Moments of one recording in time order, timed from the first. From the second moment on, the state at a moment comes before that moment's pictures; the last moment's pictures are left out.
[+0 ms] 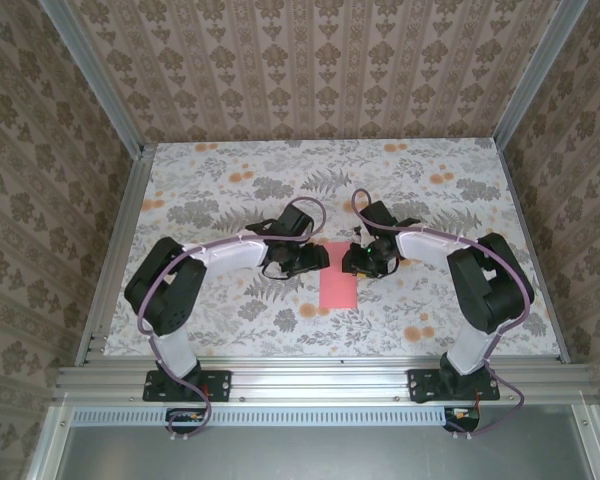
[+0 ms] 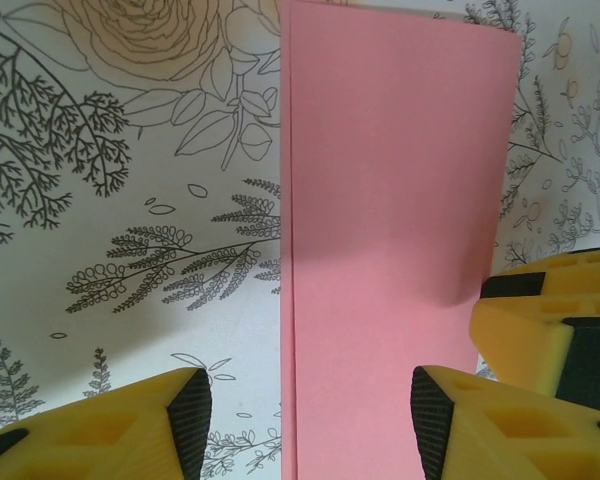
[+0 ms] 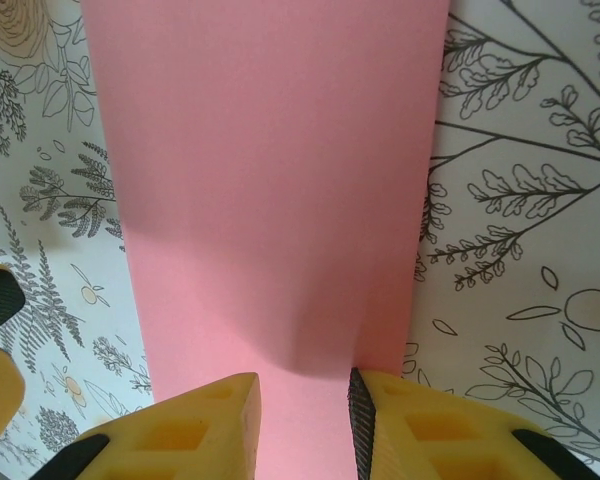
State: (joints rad) left arm -0.77 1.79 1.09 -0.37 0.28 -0.81; right arm 0.41 1.73 0.98 -0.50 -0.36 0.55
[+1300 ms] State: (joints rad) left arm -0.79 1.84 1.12 -0.36 0.32 -0.83; right arm 0.36 1.77 0.97 -0.47 -0.39 0.55
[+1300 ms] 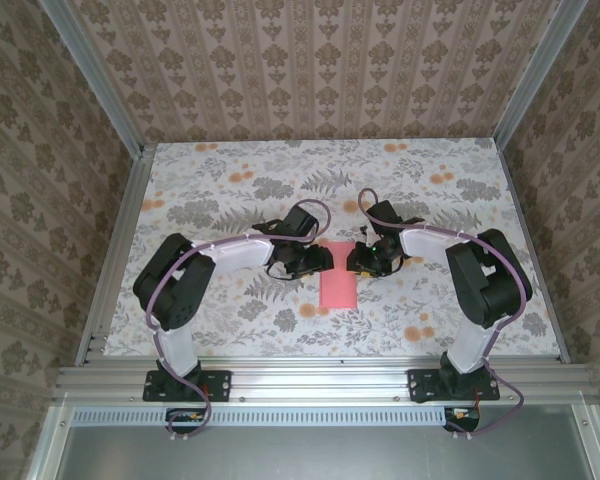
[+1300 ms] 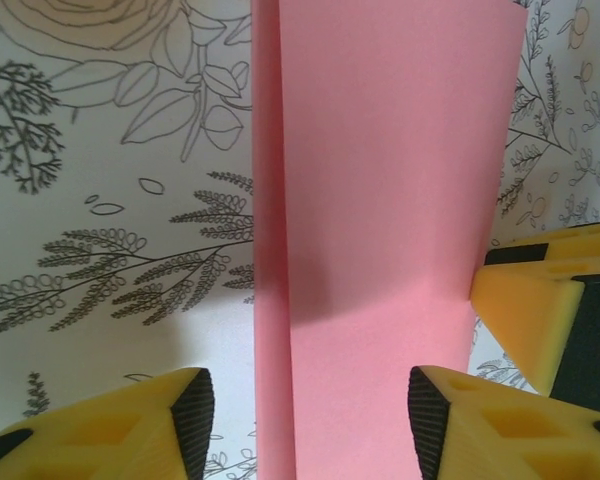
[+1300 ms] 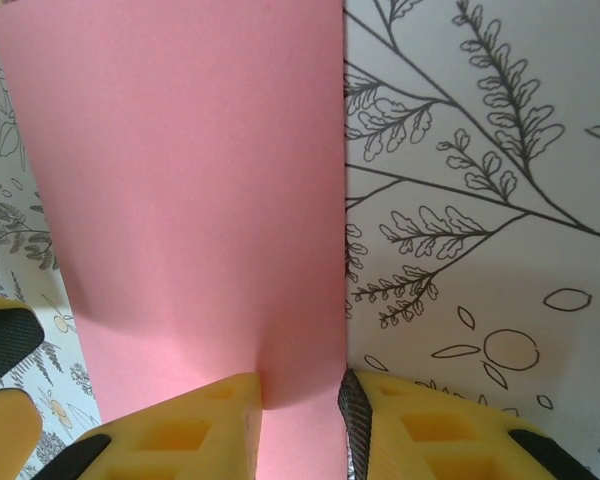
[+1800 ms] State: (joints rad) left arm -0.80 1.87 1.12 -0.33 0.35 -0.86; right arm 0.36 1.77 0.96 -0.46 -0.40 0.55
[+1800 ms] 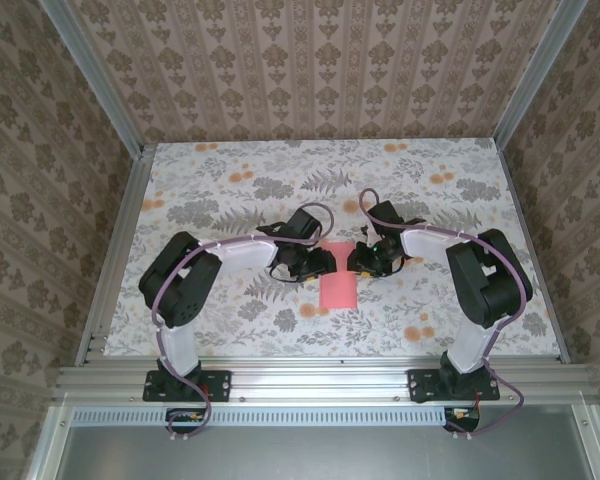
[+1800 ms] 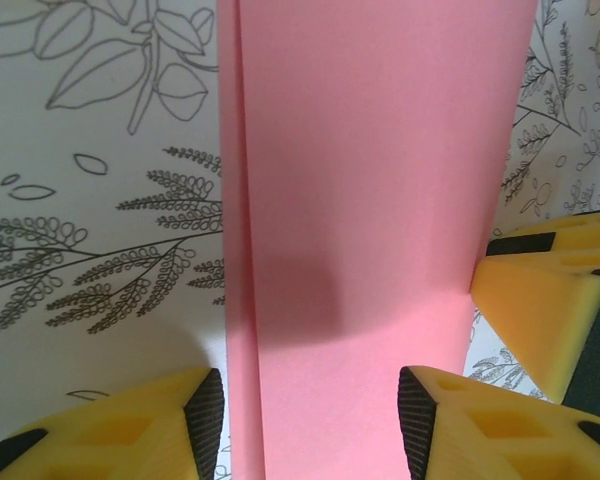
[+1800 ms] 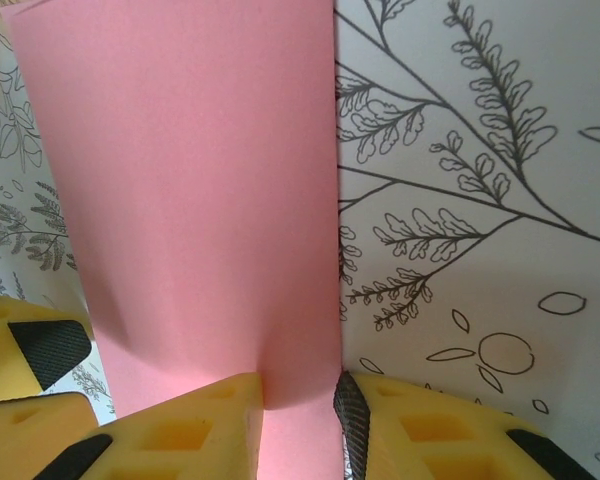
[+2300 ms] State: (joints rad) left arm -0.81 1.88 1.12 -0.34 0.34 -0.86; right arm 0.35 1.74 0.95 -0.45 -0.44 0.56
